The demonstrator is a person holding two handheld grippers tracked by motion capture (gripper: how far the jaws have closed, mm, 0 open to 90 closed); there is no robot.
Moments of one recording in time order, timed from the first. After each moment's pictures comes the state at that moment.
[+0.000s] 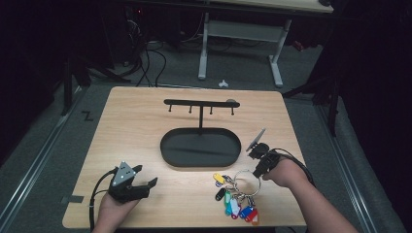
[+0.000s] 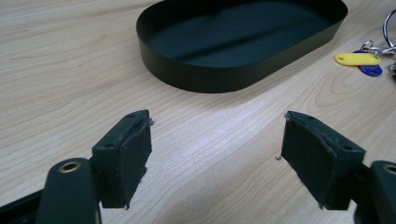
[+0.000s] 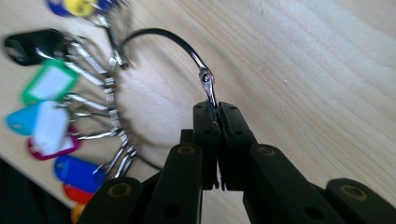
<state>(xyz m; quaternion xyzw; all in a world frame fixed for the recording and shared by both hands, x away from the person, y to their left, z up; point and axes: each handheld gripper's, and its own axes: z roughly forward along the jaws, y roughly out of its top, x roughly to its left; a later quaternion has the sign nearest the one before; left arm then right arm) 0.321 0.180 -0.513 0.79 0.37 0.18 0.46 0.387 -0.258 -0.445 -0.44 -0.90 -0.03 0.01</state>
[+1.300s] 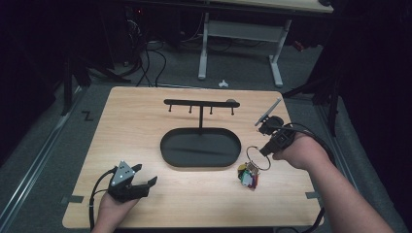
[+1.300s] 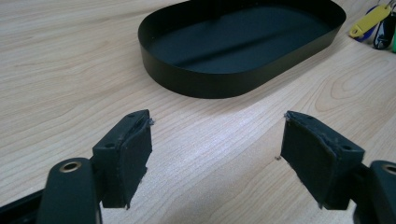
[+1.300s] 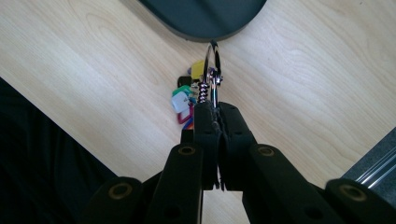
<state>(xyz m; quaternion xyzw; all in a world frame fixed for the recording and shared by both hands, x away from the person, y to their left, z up) 0.321 0.183 -0.511 0.79 0.37 0.18 0.46 0.384 -0.251 -0.323 -0.43 -0.90 -0.07 -0.04</state>
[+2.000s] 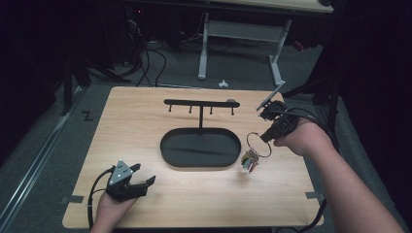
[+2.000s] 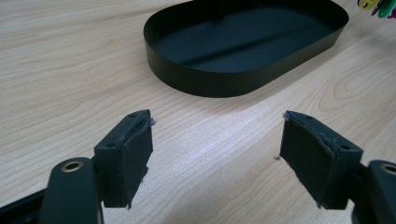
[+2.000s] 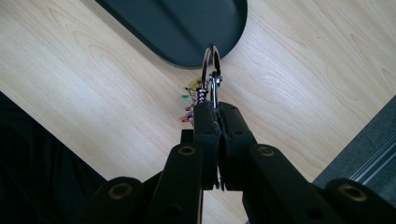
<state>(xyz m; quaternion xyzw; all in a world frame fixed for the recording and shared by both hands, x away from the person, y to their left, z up) 0.324 0.187 -0.511 0.78 0.37 0.18 0.46 0.397 -0.247 -0.287 -0.43 -0.90 -0.09 -0.07</state>
